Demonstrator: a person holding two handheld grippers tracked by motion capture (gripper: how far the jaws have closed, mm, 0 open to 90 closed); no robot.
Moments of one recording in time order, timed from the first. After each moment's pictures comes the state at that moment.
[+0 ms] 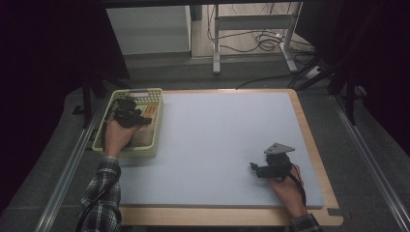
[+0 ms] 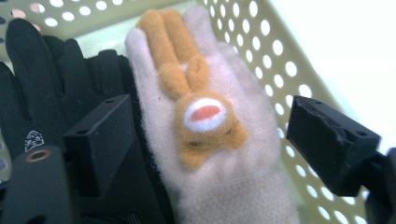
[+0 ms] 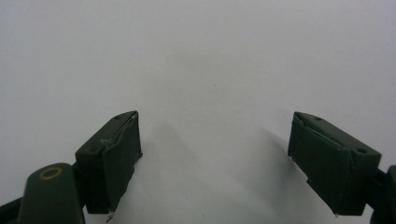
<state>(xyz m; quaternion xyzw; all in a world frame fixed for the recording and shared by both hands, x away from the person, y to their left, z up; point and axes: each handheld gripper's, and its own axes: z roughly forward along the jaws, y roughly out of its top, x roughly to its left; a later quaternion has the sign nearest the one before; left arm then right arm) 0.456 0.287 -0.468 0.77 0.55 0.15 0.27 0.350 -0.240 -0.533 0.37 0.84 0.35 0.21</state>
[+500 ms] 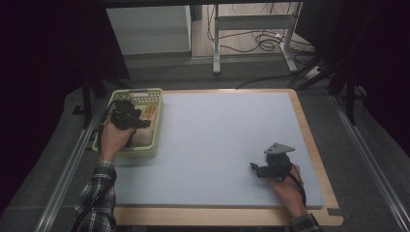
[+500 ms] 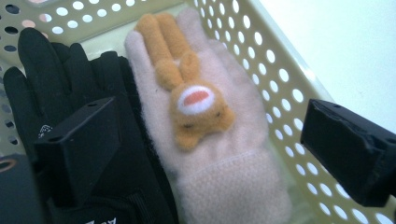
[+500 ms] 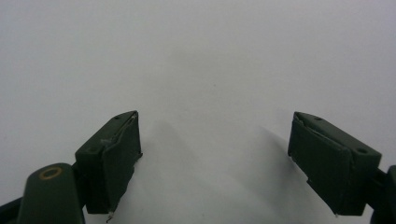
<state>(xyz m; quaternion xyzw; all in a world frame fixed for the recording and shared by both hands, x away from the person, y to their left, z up) 0.439 0.289 -0.461 0.78 0.53 0.17 0.28 0.350 -0.240 -0.533 0.37 0.84 0.35 0.21</state>
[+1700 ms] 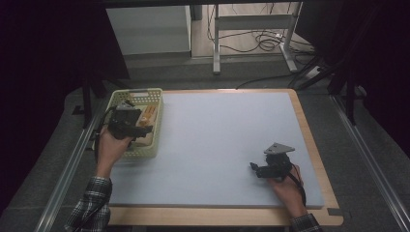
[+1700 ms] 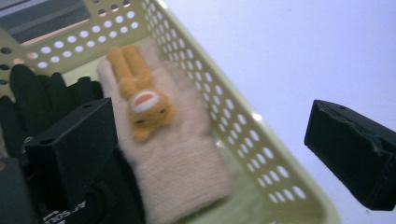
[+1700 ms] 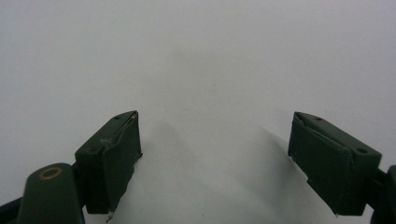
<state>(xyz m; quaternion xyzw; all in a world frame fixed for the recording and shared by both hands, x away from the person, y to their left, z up) 0.391 0.272 -0.444 0.79 0.48 0.19 0.34 0.350 -0.240 -0.532 0.37 0.84 0.34 0.21</state>
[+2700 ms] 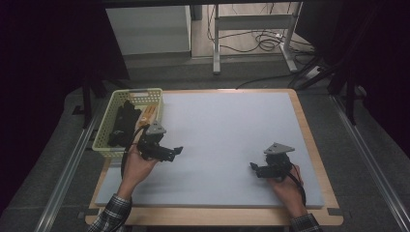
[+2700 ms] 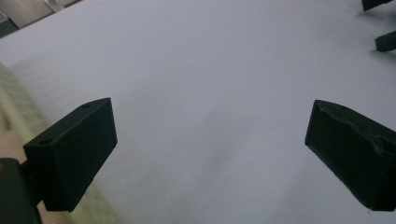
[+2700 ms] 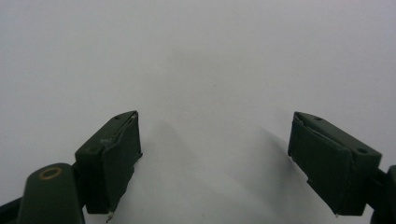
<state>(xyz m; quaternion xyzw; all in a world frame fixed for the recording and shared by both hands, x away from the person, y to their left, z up) 0.344 0.179 -0.466 0.83 0.36 0.17 0.39 0.350 -0.239 -0.532 0.37 0.84 0.34 0.21</state>
